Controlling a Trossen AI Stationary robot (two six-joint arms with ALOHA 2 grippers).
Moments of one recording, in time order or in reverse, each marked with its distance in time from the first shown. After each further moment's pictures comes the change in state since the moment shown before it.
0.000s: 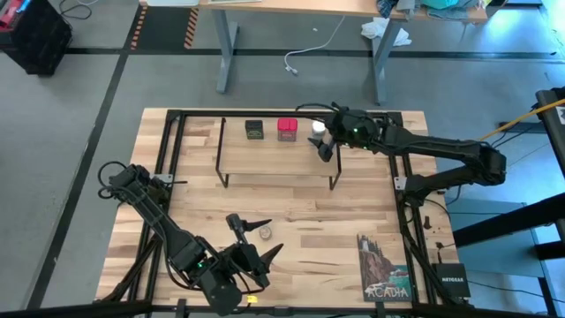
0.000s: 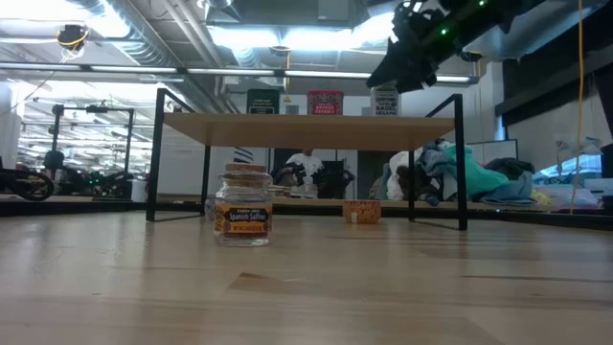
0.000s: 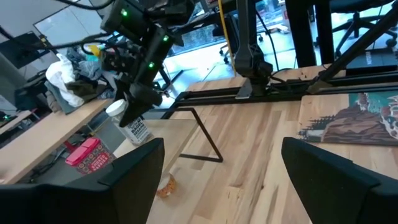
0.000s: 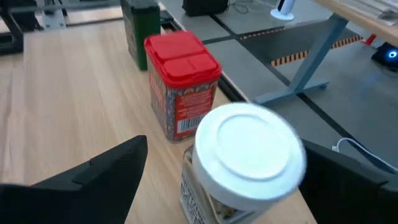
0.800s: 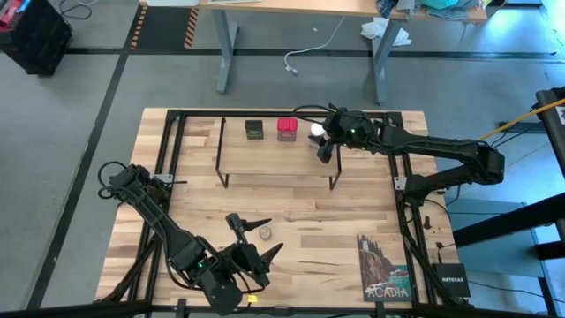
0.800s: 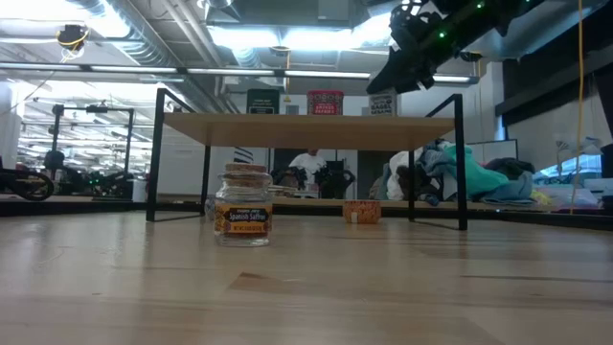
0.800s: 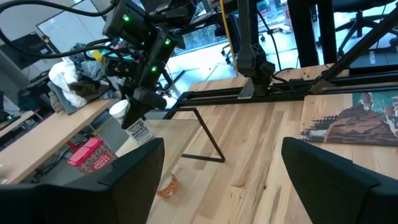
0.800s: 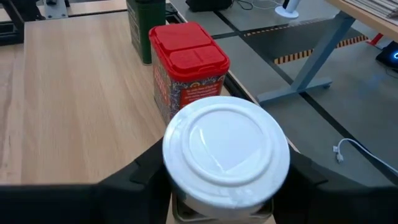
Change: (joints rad) left arm 0.000 0.000 0.000 -0.002 -0.006 0.003; right arm 0.001 0.013 0.000 0.002 -0.020 -0.020
